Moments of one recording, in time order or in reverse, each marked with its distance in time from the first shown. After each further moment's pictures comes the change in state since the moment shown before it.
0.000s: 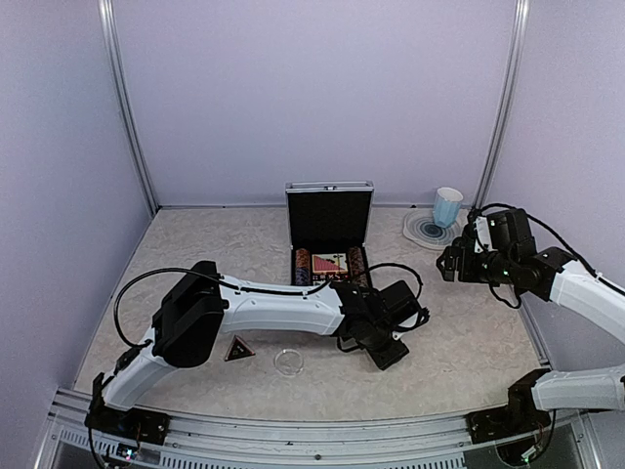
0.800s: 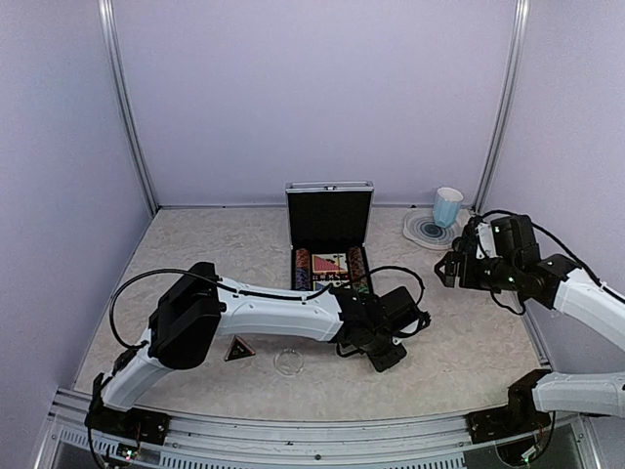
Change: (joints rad) left arm -0.021 -0.026 -0.048 0.041 -0.049 0.017; right arm 0.000 -0.048 -0.037 -0.005 -0.081 0.041
